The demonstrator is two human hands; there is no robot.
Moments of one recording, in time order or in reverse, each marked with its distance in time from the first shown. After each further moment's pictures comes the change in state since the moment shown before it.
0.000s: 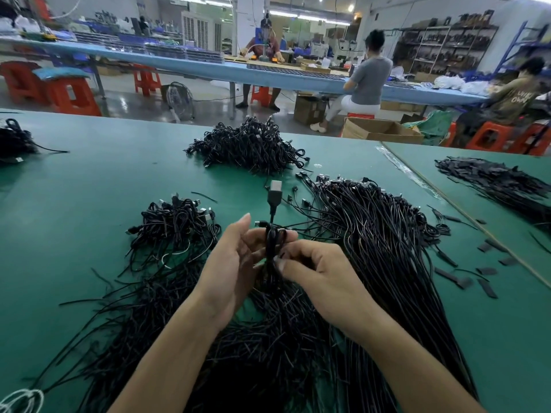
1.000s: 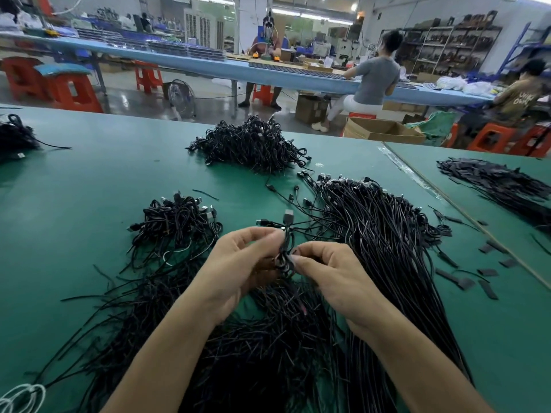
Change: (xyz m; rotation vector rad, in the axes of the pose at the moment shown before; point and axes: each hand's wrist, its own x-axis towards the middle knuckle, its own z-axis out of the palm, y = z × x) left_hand -0.003 0.008 0.000 0.036 0.113 -0.109; right_hand 0.005 0.015 -0.007 0.146 0.012 0.104
